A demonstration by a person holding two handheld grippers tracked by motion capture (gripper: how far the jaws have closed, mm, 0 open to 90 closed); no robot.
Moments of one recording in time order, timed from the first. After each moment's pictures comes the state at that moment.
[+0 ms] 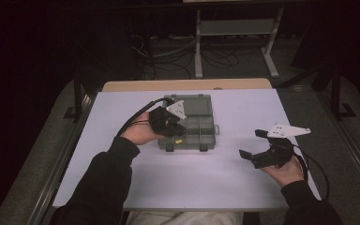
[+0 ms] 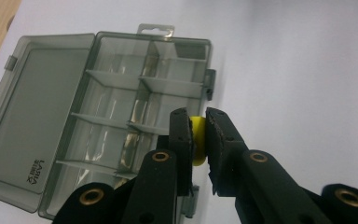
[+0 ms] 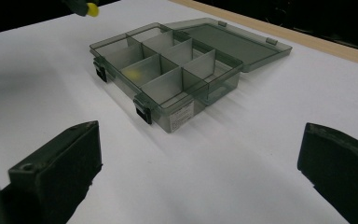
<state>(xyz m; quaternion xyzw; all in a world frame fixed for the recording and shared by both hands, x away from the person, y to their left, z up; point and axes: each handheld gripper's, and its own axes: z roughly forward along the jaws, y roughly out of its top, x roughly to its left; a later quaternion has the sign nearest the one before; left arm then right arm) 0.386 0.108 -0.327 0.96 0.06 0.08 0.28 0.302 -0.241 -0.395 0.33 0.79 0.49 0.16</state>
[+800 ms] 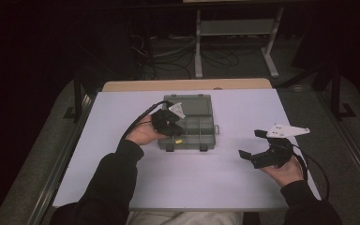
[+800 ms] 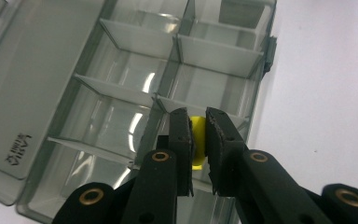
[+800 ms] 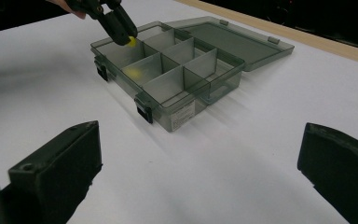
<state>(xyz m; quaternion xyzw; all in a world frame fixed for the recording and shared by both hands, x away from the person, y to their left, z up) 0.418 0.111 -0.377 0.96 0.11 0.07 0.26 0.302 -0.240 -0.395 0.33 0.79 0.49 0.15</state>
